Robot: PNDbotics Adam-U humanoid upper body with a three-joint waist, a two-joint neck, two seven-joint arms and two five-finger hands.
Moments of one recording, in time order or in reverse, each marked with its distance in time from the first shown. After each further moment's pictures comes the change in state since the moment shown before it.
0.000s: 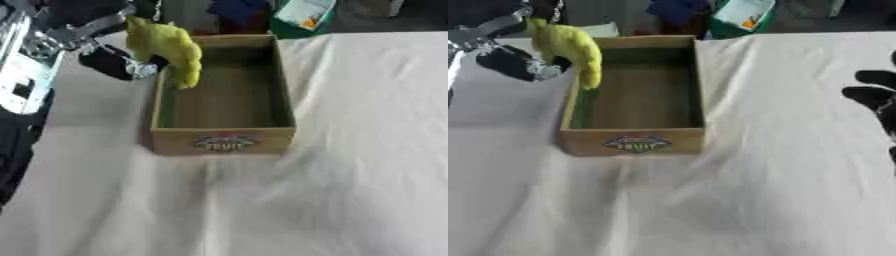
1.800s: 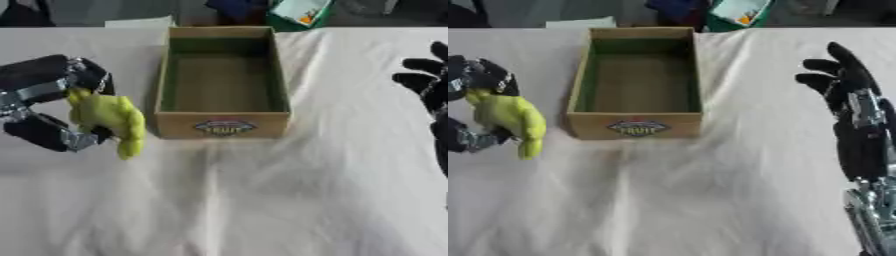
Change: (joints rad) left arm 0.275 0.022 -0.159 -0.267 0.356 0.203 -0.256; right arm 0.179 -0.027 -0.104 0.000 0.103 0.027 -0.133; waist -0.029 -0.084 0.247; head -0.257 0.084
